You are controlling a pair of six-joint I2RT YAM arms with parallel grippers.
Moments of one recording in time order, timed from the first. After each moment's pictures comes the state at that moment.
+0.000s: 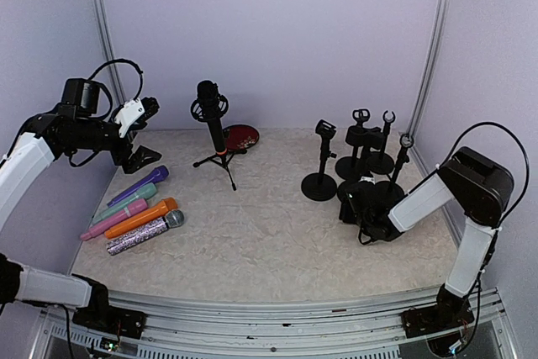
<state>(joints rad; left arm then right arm) -0.18 1.17 1.26 -0.76 0.38 0.79 0.63 1.83 0.64 0.48 0.58 0.55</state>
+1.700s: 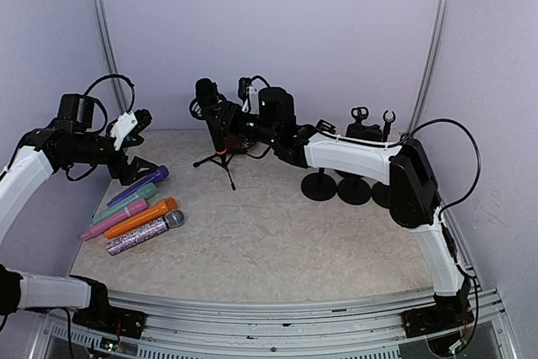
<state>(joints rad) -0.11 1.10 1.13 -0.73 0.49 0.75 0.87 2.33 2.06 0.30 -0.20 0.82</state>
